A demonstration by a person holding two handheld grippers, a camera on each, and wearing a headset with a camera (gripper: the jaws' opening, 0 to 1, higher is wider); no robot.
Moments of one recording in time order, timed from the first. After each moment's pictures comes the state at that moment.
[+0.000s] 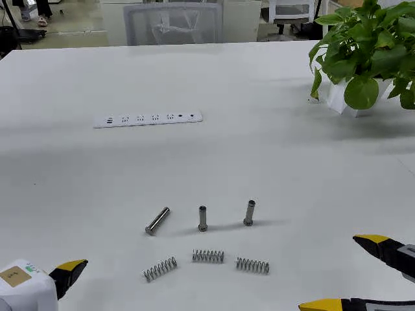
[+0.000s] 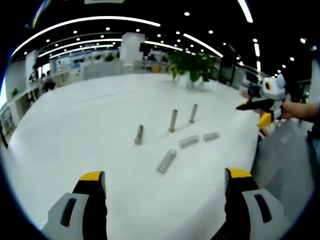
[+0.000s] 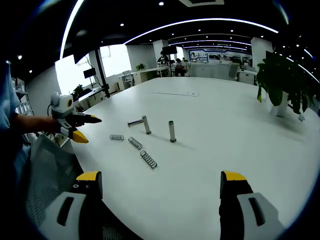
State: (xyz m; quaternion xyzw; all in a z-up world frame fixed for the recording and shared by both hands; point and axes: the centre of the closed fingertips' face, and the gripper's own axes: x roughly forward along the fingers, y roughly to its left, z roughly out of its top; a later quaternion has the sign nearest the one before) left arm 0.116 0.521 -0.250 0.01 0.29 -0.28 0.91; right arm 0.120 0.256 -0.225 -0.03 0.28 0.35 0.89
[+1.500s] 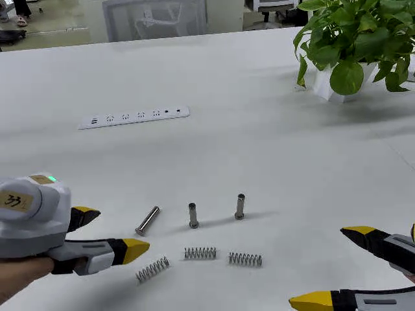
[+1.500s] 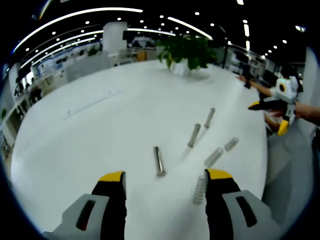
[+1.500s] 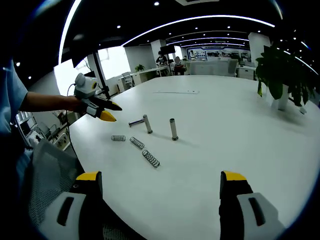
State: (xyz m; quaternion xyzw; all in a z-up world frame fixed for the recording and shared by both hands) left arm 0.207 0.517 -0.238 0.08 0.34 -0.34 0.88; right arm 0.119 0.259 -0.229 -0.01 0.29 0.35 0.89
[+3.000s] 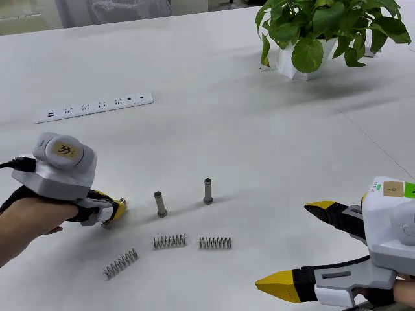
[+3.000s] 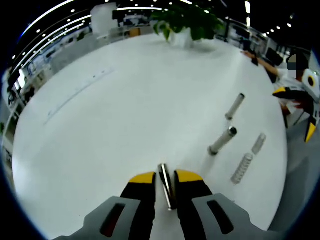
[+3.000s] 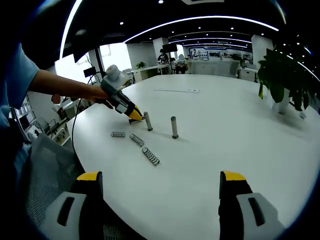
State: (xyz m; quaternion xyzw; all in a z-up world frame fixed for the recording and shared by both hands) left arm 0.255 0.481 -0.286 0.15 0.43 -0.33 0.83; right arm 0.117 0.259 -0.230 -0.03 0.29 0.35 0.89
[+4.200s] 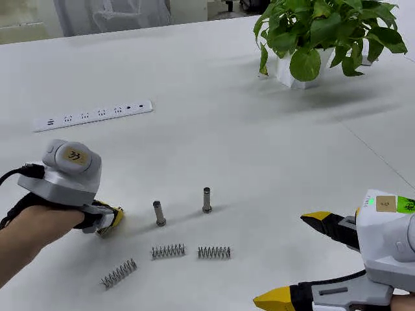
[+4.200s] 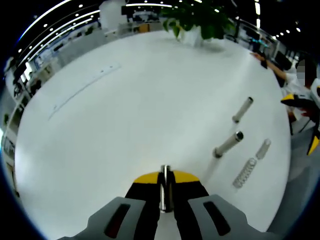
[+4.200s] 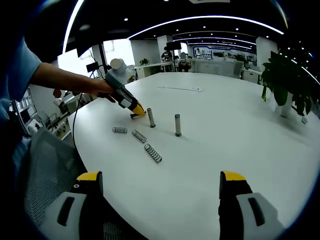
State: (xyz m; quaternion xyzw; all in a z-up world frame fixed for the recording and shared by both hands) left arm 0.255 0.491 -0.285 0.14 0.44 -0.29 0.84; right arm 0.113 0.264 -0.235 -0.05 0.30 0.36 0.88
